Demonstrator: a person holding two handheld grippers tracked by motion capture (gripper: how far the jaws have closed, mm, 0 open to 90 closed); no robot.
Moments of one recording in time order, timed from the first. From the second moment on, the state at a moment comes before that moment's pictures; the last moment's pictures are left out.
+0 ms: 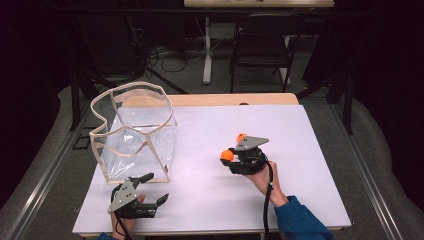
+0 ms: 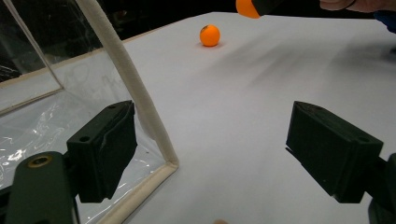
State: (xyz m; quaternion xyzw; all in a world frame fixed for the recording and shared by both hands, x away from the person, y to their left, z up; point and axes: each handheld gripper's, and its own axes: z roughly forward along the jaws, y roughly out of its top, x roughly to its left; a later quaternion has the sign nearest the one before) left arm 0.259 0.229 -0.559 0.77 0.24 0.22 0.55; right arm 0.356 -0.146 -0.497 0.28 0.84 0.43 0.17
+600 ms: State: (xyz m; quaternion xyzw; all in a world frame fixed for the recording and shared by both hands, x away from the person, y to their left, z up) left arm 0.259 0.231 -0.559 0.77 0.25 0.22 0.55; right arm 0.361 -0.130 -0.486 0.27 0.84 0.43 0.17
